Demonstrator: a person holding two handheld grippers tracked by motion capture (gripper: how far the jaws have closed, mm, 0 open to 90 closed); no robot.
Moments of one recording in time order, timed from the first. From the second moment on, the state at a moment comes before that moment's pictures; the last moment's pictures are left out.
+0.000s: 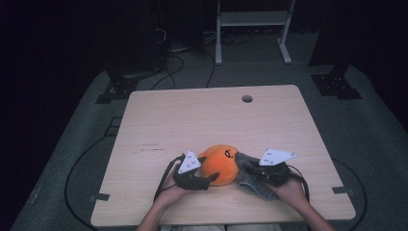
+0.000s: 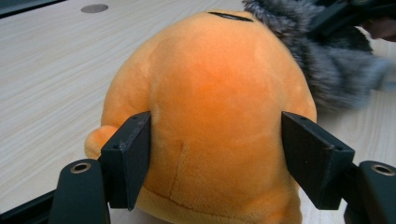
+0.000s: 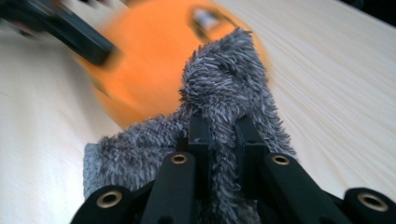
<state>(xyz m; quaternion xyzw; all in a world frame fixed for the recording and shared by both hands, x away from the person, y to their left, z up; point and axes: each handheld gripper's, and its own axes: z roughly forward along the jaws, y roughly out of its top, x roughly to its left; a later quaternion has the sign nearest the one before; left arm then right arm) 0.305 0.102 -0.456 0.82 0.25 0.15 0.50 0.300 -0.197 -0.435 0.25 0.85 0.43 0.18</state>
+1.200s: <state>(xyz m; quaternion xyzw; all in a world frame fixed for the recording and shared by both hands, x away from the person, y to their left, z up) 0.293 0.095 -0.451 0.82 0.21 0.15 0.50 0.310 -0.201 -0.417 0.26 0.83 0.49 0.10</state>
